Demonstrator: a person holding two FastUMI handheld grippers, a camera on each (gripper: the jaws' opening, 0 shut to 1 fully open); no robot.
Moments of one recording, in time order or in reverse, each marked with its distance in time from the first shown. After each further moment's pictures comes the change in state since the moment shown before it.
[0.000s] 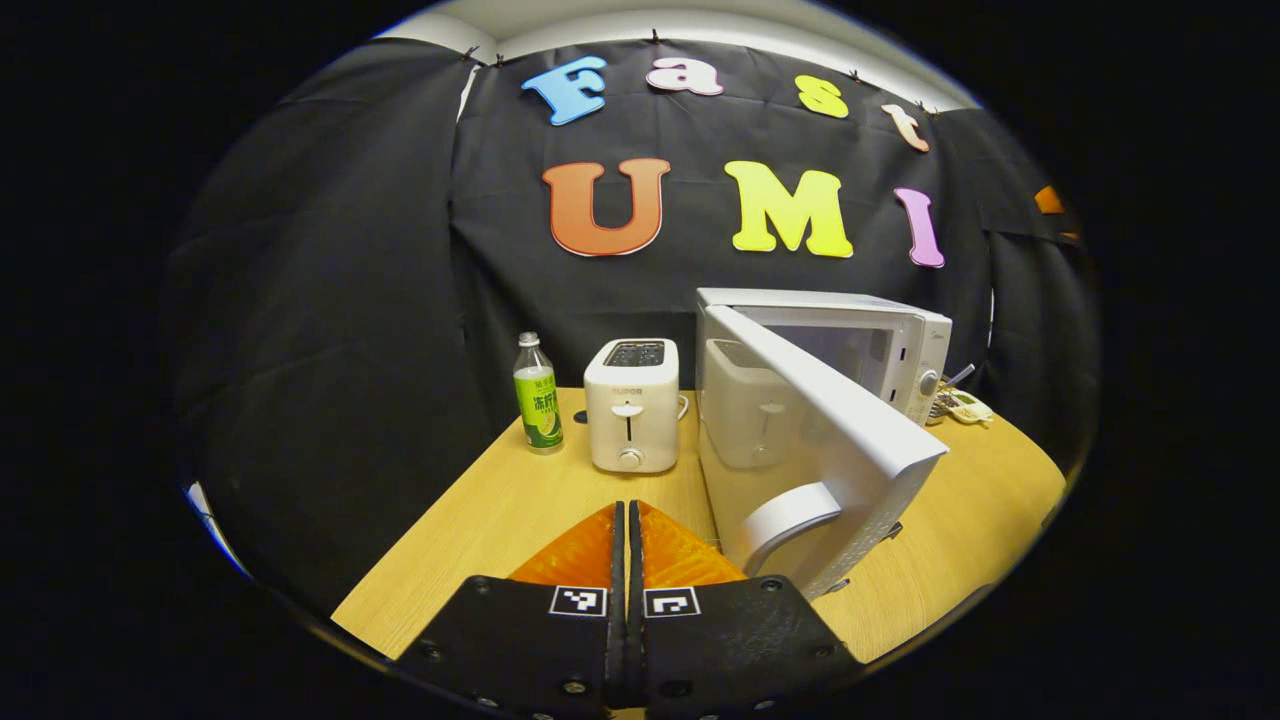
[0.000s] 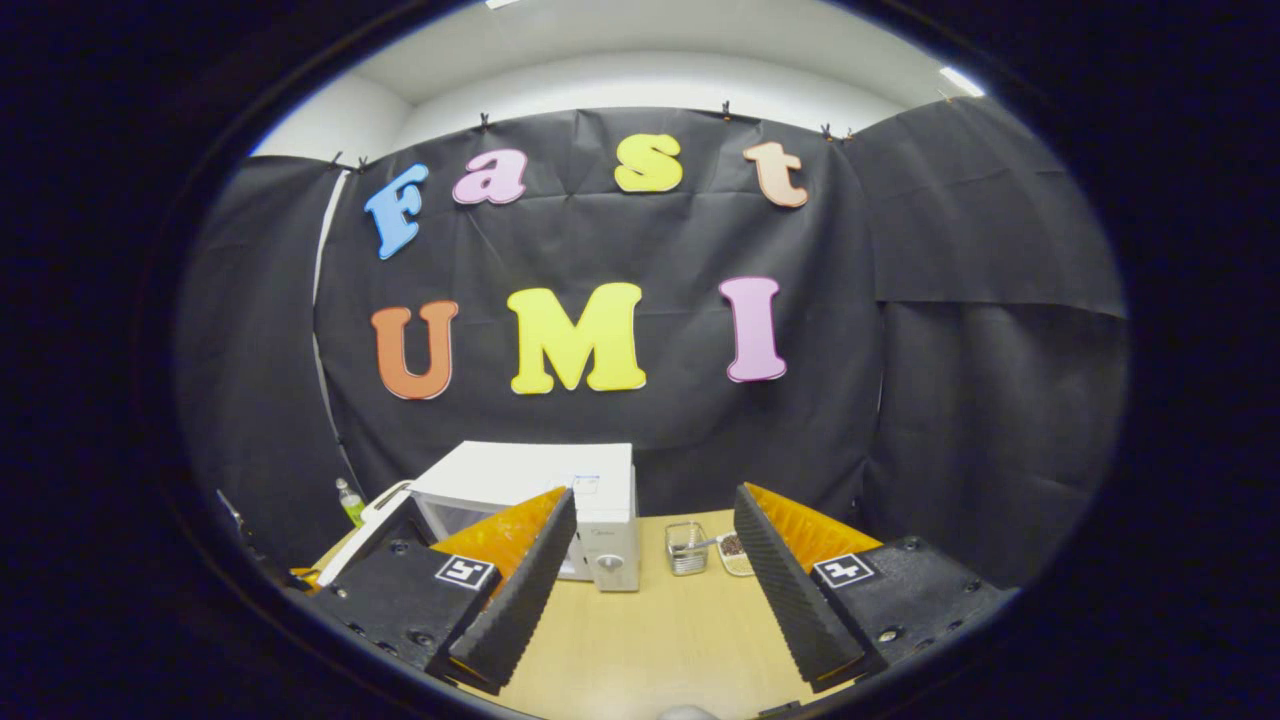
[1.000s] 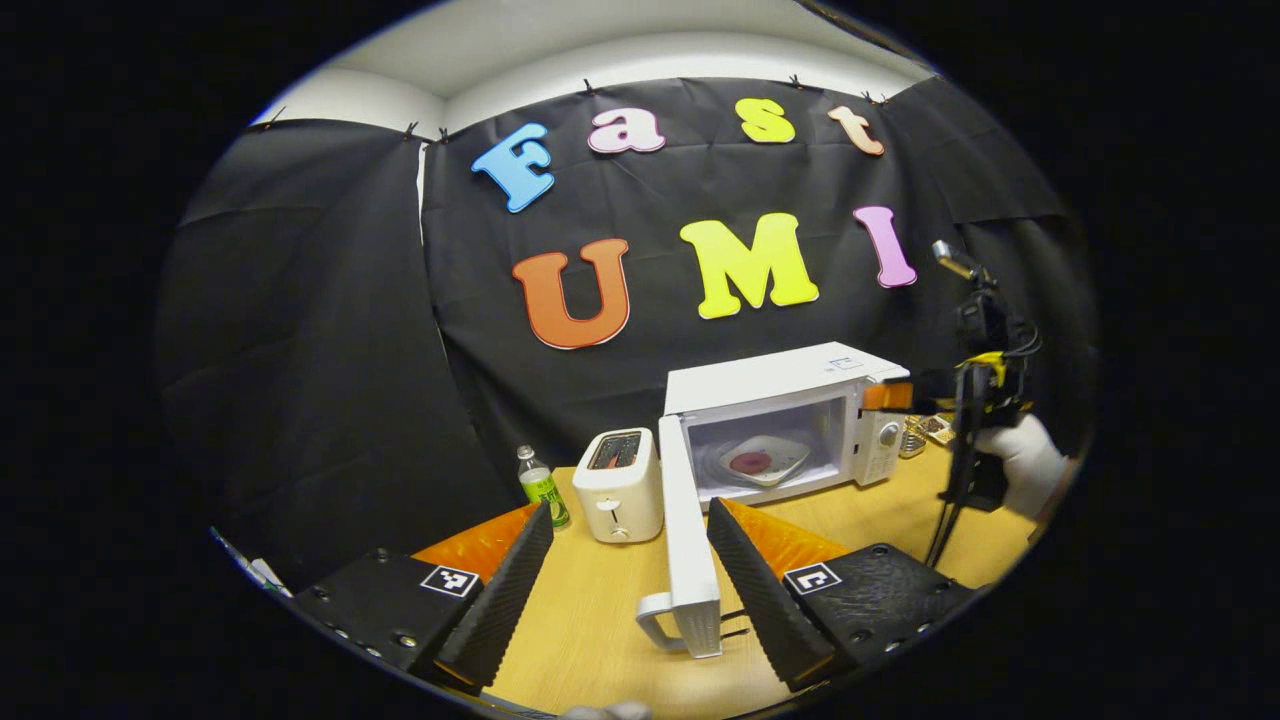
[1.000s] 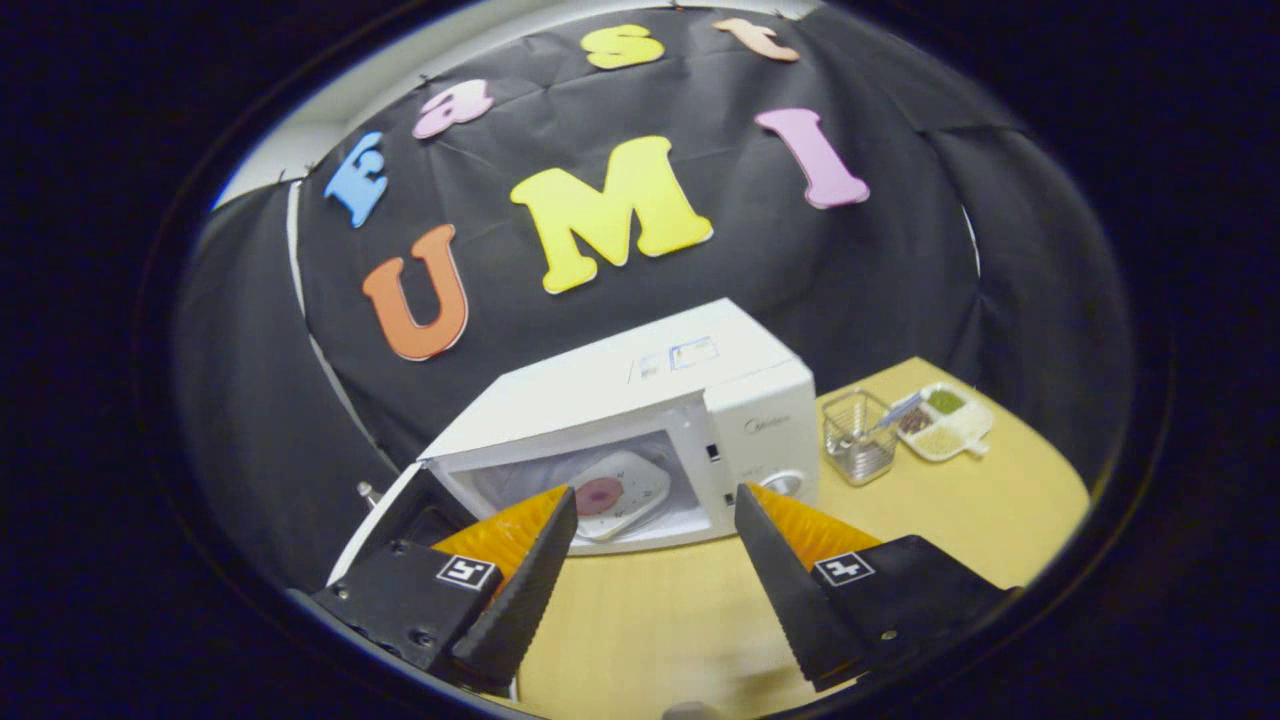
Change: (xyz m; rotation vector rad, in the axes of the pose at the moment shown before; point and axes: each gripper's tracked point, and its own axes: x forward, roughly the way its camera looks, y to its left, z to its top) left arm -0.072 -0.045 0.129 0.174 -0.109 0.087; right arm 0.164 0.115 -0.166 0.194 0.185 0.150
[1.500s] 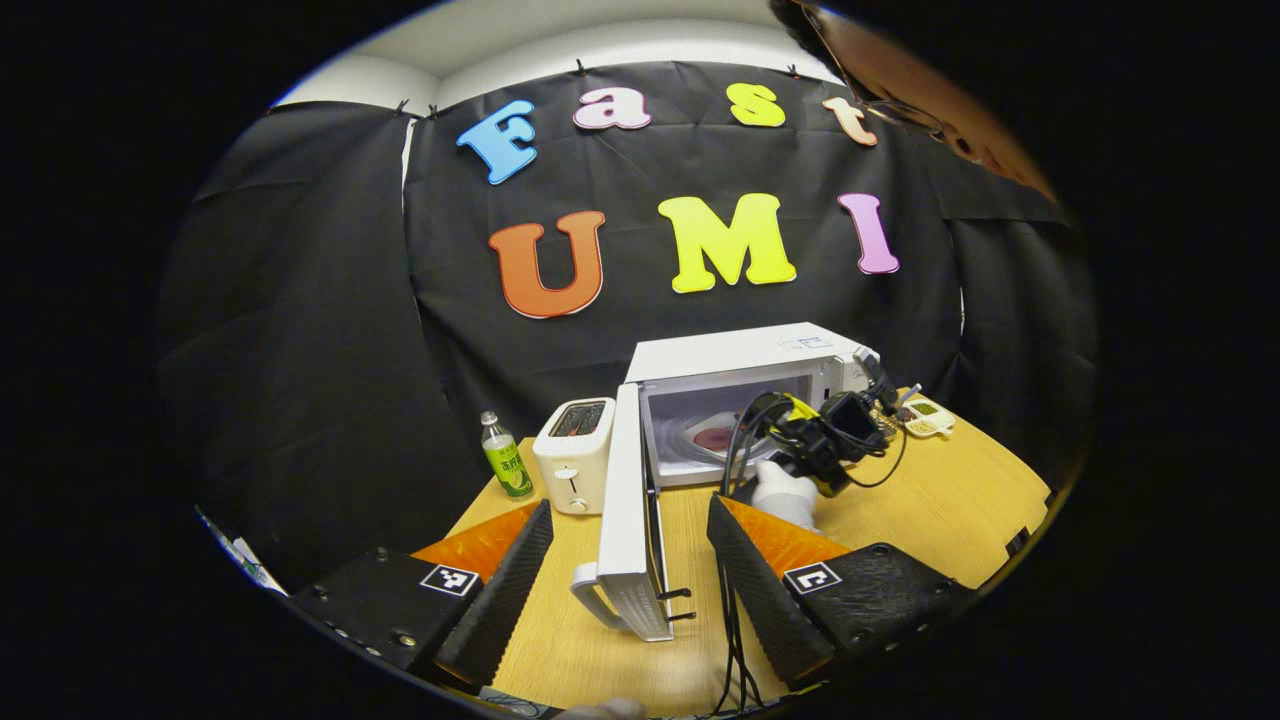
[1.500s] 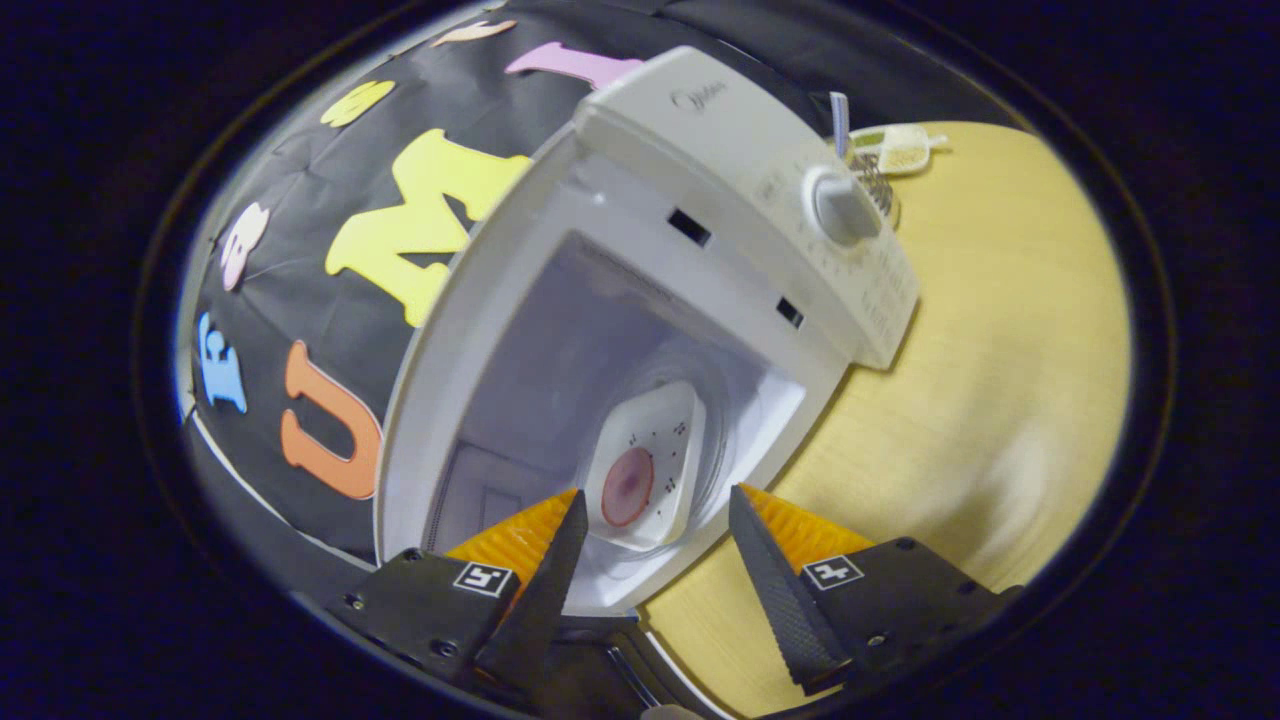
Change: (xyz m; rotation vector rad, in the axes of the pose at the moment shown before) left arm -0.011 -0.051 -0.015 -0.042 0.057 -0.066; right arm 0.146 0.074 -0.108 0.679 0.007 -0.086
